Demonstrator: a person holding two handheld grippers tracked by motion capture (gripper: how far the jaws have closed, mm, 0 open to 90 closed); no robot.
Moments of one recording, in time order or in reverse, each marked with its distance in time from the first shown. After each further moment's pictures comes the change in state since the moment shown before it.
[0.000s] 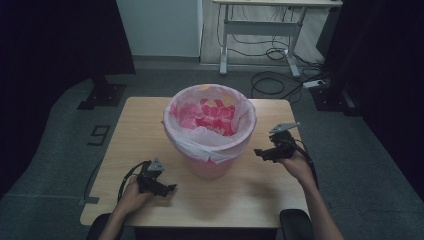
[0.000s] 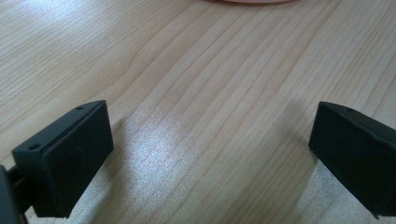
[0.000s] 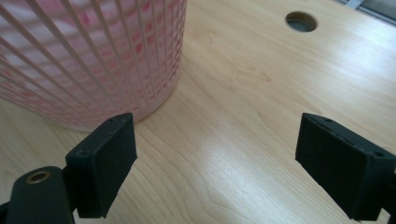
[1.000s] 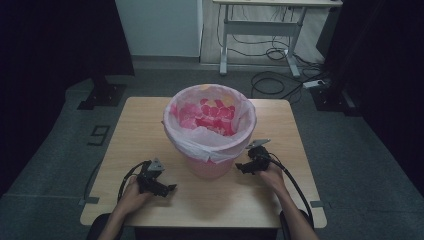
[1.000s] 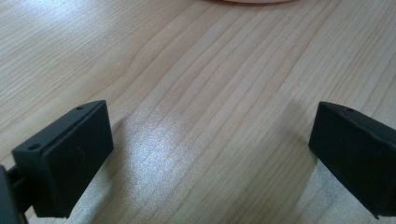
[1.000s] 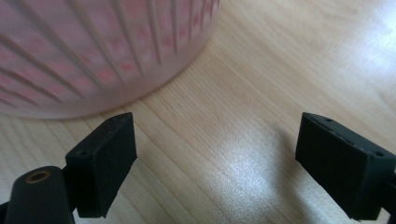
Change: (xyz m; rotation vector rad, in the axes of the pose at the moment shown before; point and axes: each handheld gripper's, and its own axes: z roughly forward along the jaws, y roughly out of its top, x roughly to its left) left arm 0.000 0.000 0.000 0.003 0.001 0.003; right arm 0.027 -0.042 0.103 0.074 0.038 -0.008
